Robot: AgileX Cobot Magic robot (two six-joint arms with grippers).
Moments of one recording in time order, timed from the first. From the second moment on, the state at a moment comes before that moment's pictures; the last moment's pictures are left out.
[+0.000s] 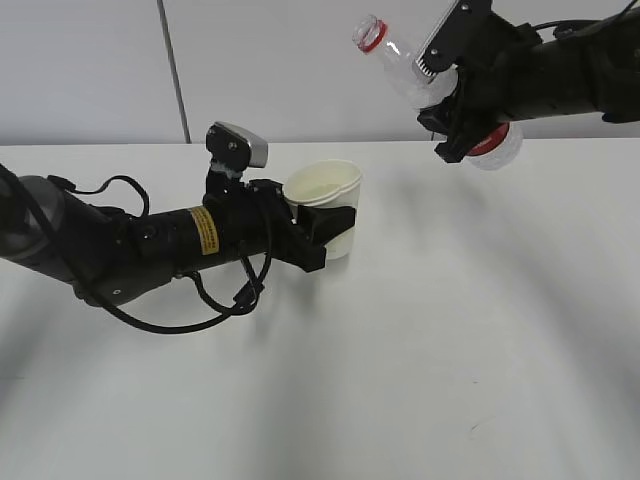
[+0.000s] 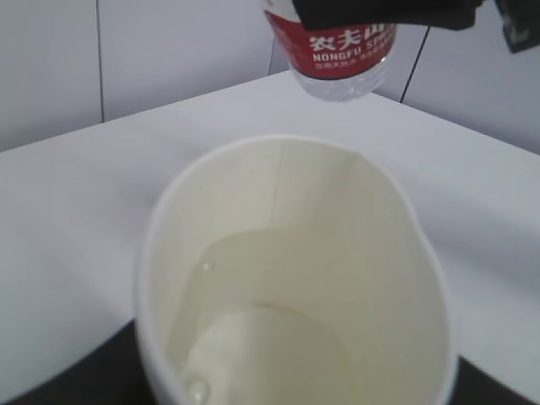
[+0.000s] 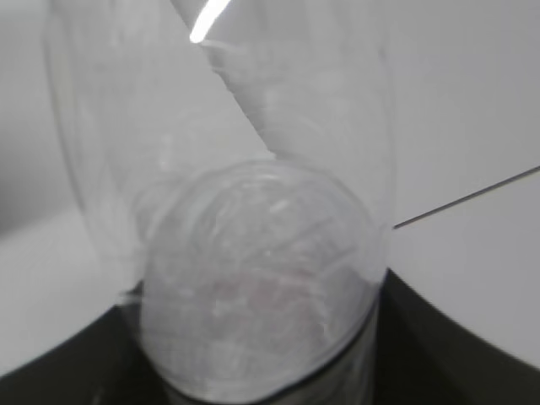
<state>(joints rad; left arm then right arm) -0.43 2.15 -1.05 0.73 -0.96 -0.56 0.20 1.83 -1.28 -1.82 -0.08 0.98</state>
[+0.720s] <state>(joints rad) -0.38 2.10 -1.05 0.78 -0.83 -0.56 0.19 1.84 -1.28 -1.82 -0.08 1.36</state>
